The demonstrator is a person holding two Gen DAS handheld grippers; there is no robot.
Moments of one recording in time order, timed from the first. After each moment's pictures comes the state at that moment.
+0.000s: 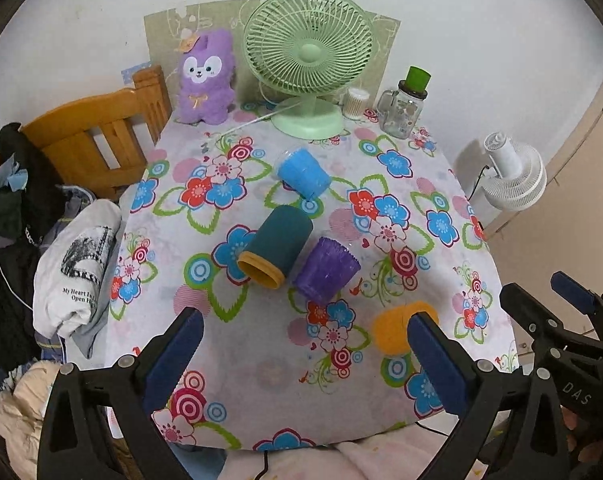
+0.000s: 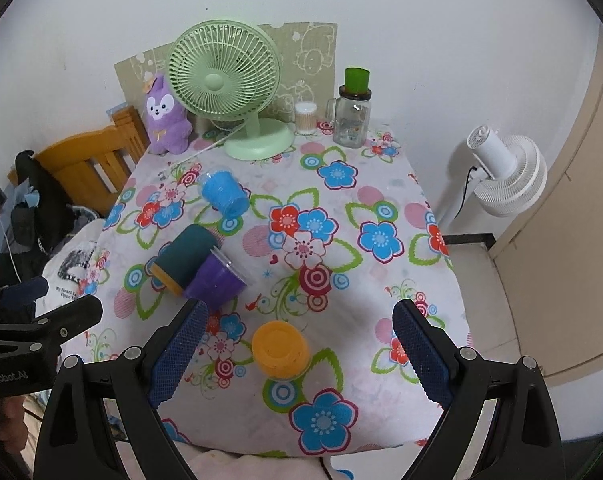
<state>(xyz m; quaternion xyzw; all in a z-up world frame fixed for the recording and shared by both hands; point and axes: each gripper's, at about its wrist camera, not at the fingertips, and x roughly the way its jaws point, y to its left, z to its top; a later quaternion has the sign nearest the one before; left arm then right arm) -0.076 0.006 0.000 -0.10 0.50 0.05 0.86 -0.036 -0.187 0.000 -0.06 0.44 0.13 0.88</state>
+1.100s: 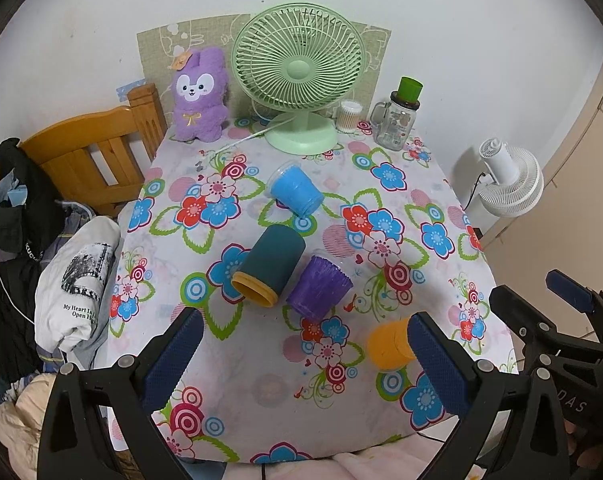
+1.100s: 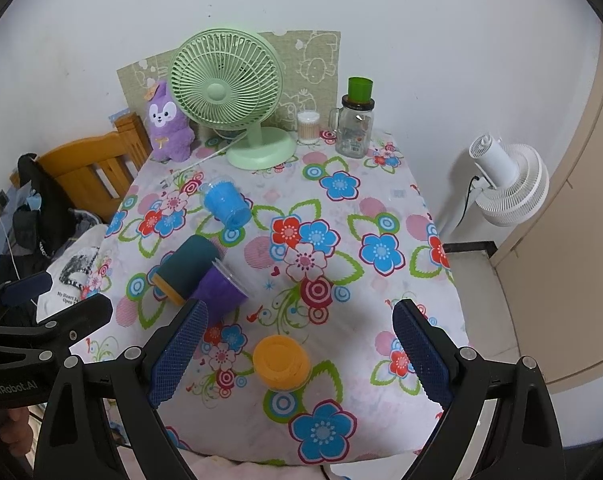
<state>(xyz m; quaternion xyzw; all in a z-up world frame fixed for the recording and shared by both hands) -0.067 -0.002 0.007 -0.09 0.48 0.05 0.87 -0.028 -0.185 0.007 -0.06 0.43 0.14 0.89</state>
